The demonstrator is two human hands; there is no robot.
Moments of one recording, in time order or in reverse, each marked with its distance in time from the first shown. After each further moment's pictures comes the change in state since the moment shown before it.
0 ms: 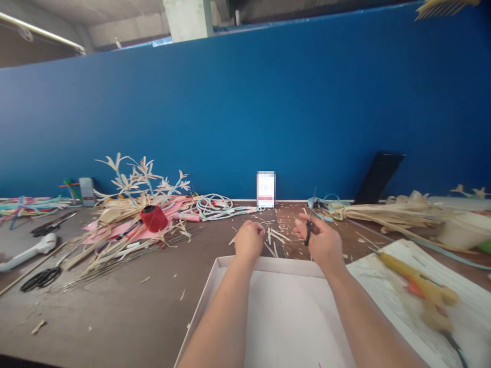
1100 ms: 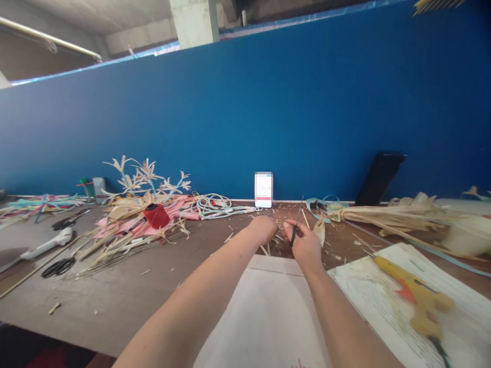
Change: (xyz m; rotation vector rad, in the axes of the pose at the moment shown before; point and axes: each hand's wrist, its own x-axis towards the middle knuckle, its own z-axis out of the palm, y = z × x) left_hand 0.040 0.047 0.010 0.435 -0.459 0.537; right_hand 0.002 0.026 0.013 0.115 -0.036 0.075
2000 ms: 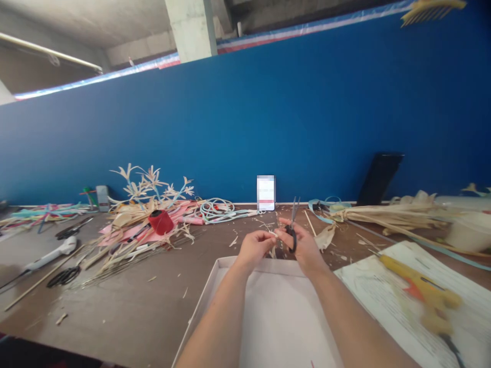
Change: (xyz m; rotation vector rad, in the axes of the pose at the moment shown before) left_hand -0.065 0.004 0.029 -1.510 0.375 -0.277; right_hand -0.010 -0.010 0.011 0.382 -0.327 0.074
